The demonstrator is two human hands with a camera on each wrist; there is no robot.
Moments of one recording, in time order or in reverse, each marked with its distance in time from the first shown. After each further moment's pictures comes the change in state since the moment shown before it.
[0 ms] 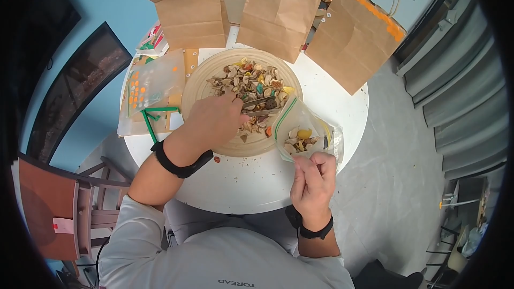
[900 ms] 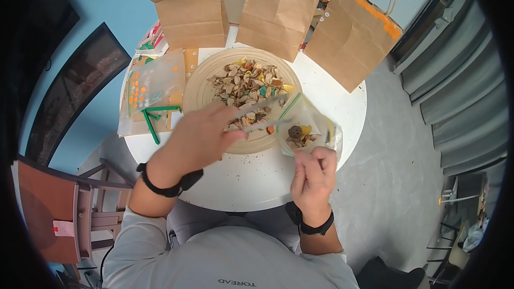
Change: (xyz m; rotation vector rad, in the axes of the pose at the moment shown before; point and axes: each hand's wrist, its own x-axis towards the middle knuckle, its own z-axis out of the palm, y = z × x) left_hand -0.051 0.011 -0.036 -0.297 0.213 0.075; right_hand 0.002 -0.008 0.001 -0.030 0.037 -0.002
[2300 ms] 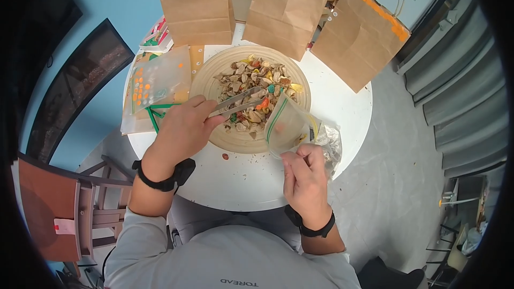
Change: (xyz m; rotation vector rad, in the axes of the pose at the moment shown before) left_hand -0.013 -0.044 -0.009 0.141 0.057 -0.078; right_hand 0.009 -0.022 0.010 0.100 -0.222 0.009
